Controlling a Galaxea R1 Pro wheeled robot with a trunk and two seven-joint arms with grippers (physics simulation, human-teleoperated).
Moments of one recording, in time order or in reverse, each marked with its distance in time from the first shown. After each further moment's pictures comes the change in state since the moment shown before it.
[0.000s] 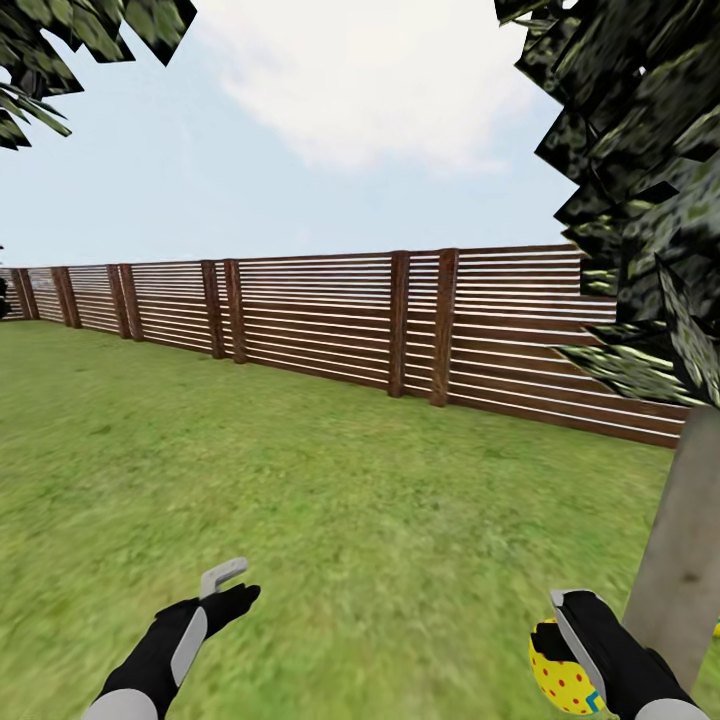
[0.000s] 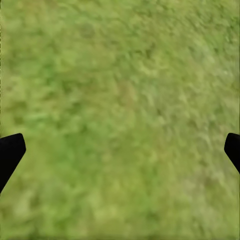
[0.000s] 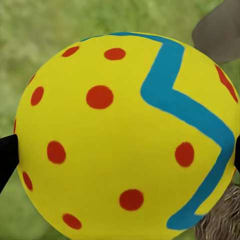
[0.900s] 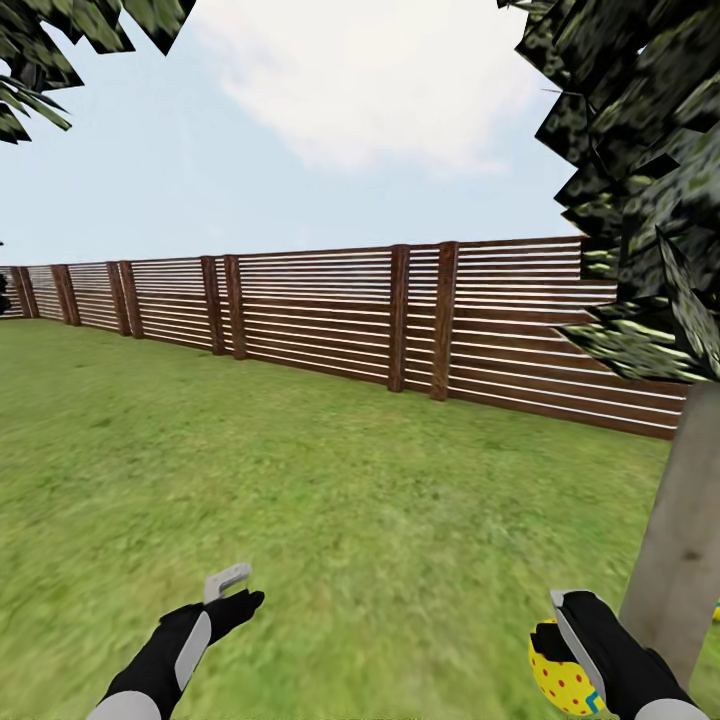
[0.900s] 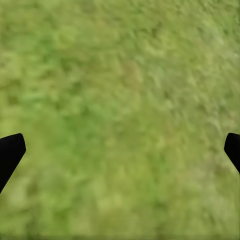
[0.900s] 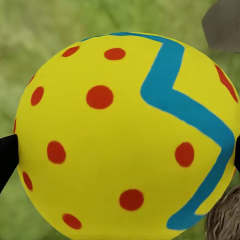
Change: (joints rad) left arm 0.000 -0.008 -0.002 0.028 0.000 -0.003 0.002; right arm 0.000 0.000 0.000 0.002 -0.001 0.000 -0.001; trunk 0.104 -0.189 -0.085
